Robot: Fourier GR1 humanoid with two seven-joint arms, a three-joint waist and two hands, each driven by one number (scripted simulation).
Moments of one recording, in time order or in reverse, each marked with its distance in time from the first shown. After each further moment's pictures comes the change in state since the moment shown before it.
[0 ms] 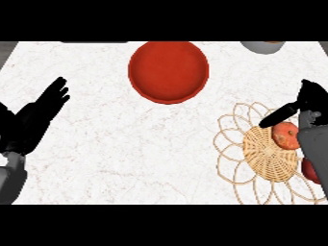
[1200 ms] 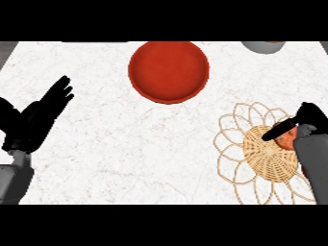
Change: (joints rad) left arm -0.010 -0.071 0.047 -0.007 -0.071 -0.034 0.031; right arm 0.063 0.085 -0.146 0.205 0.097 -0.015 -0.115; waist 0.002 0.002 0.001
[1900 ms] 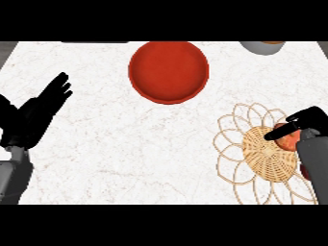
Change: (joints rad) left arm -0.022 -0.042 0.072 0.009 -0.050 -0.066 0.021; right arm 0.006 -0.006 -0.044 0.098 0.076 -0.065 -0.114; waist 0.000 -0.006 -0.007
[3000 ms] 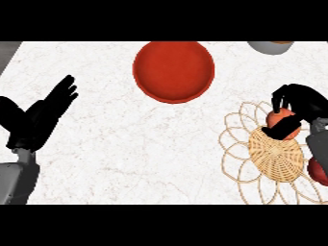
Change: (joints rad) left arm 0.011 -0.061 0.023 -0.010 -0.050 -0.042 -0.002; right arm -0.045 -0.173 0.232 -0.109 -0.023 0.258 -0.772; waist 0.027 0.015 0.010
